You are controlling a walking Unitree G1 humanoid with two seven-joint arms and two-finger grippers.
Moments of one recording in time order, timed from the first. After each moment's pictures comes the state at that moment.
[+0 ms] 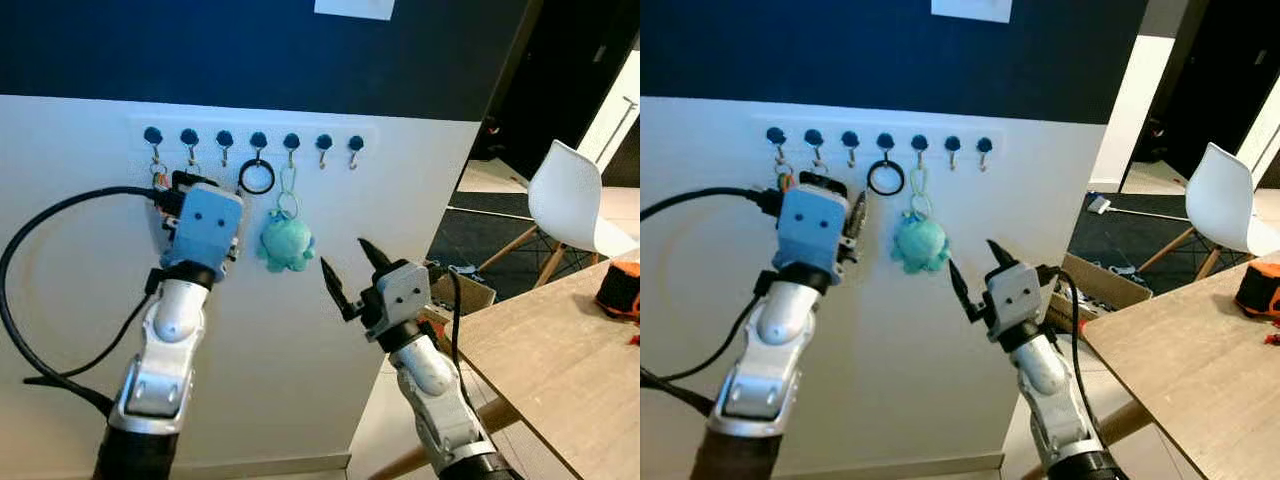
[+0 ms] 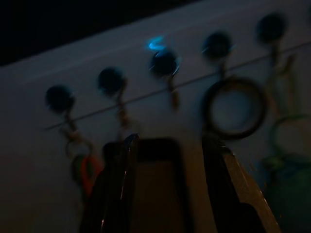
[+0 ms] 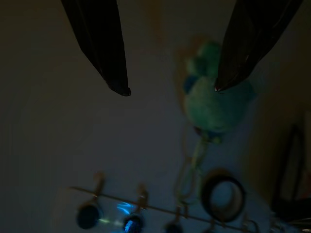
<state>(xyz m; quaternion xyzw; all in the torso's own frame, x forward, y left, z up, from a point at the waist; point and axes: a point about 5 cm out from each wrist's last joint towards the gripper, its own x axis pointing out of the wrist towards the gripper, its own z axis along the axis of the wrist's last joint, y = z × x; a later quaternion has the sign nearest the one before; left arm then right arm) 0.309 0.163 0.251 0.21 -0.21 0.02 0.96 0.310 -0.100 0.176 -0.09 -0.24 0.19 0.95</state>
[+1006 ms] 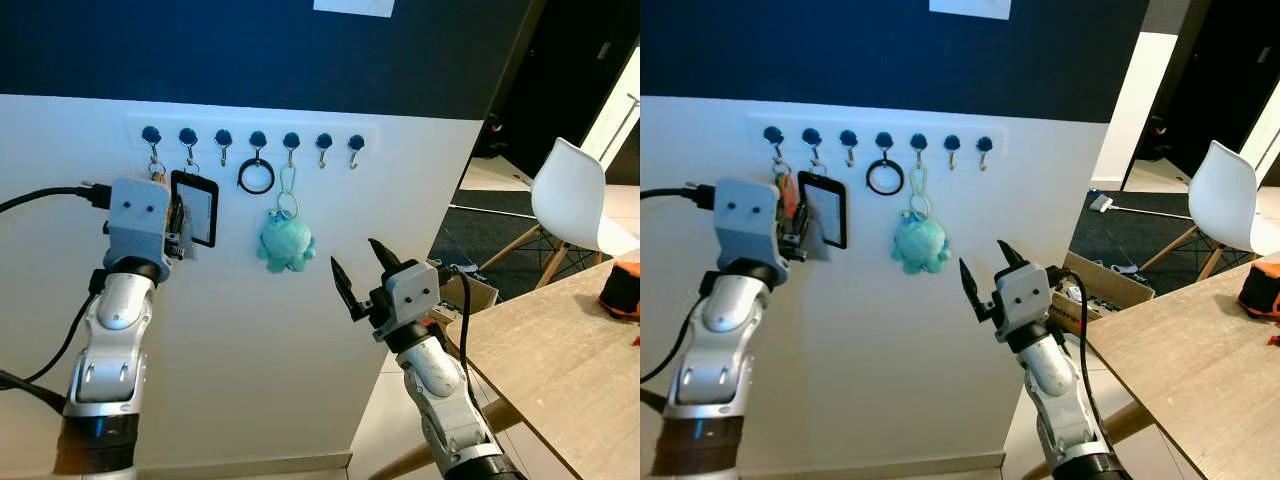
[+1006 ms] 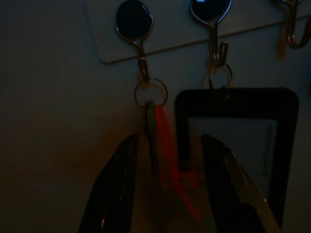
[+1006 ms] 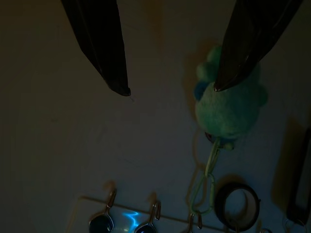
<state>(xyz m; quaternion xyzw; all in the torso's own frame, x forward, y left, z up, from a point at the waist) 0.321 0.209 0.244 0.16 -0.15 0.06 0.97 0.309 -0.102 0.173 -0.09 -0.24 0.18 0.95</state>
